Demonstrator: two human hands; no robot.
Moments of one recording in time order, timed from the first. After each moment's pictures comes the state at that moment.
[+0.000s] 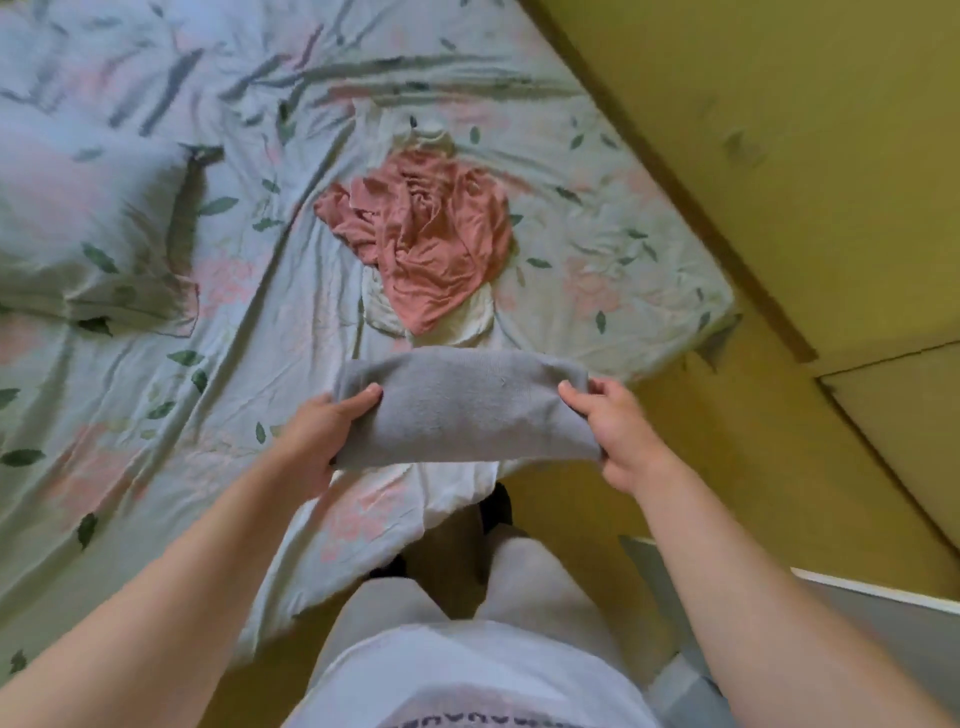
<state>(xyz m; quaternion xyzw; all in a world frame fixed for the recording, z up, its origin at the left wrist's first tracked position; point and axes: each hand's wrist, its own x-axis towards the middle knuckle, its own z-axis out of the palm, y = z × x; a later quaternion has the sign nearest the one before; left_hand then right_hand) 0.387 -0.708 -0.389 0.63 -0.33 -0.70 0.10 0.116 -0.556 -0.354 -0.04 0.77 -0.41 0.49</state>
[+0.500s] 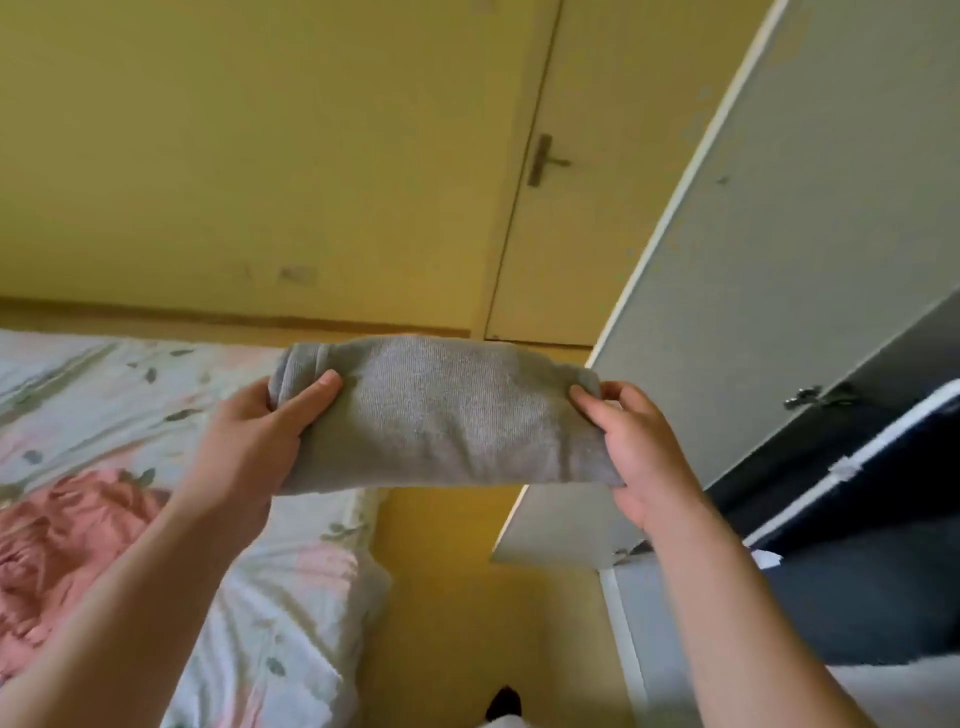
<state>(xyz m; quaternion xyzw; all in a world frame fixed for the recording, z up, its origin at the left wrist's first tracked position) 0.137 -0.572 -0.126 0.18 -0.67 -0.72 0.04 0.110 -0.266 -0.121 0.18 0.72 -0.68 0.02</state>
